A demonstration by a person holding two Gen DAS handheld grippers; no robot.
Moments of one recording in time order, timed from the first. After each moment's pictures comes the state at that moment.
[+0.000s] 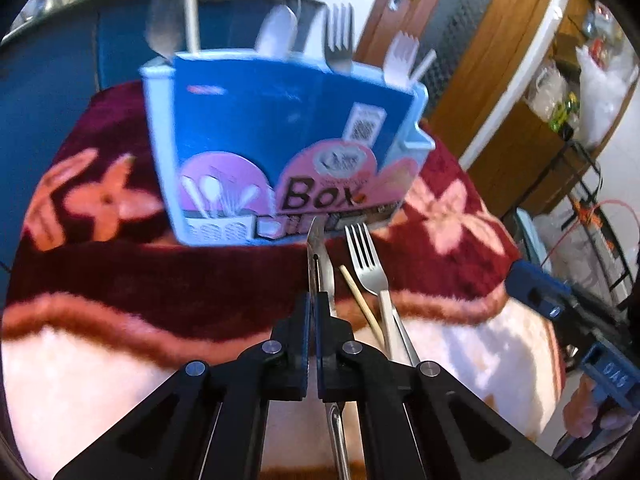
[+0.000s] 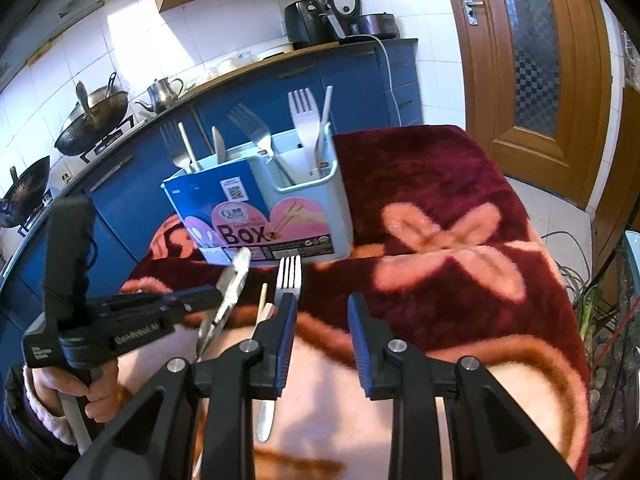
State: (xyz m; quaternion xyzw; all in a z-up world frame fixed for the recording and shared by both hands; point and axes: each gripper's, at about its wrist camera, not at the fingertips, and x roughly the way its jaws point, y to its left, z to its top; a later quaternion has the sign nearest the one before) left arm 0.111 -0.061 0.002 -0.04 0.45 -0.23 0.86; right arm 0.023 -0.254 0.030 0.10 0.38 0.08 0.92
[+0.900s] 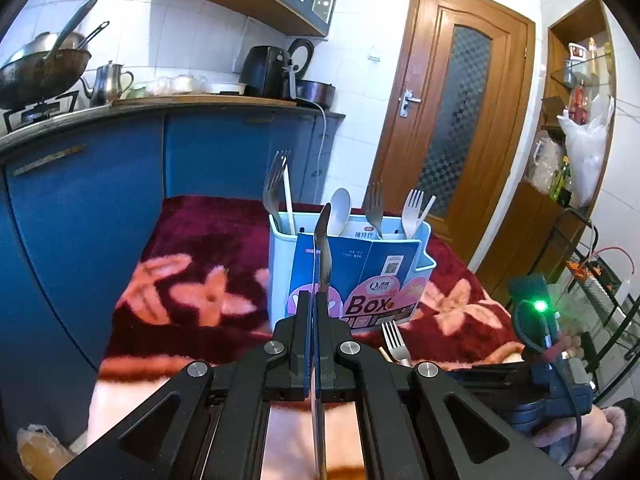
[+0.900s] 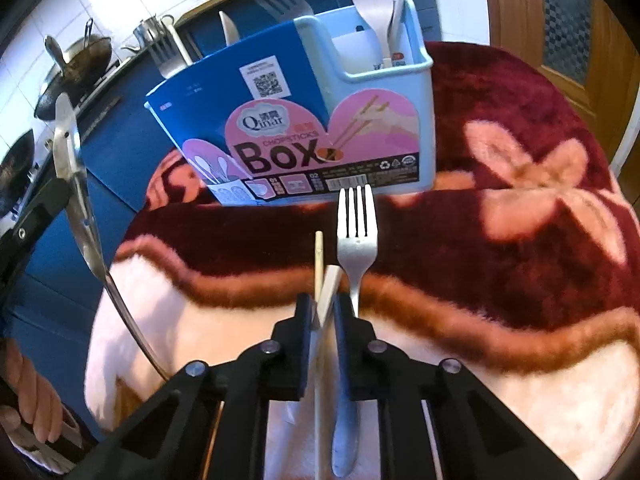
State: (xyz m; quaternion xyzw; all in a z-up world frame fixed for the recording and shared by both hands) left arm 0.062 0.008 0.073 -0.05 0.27 -0.18 0.94; right arm 0.072 -0.196 -0.020 0.12 0.50 0.11 0.85
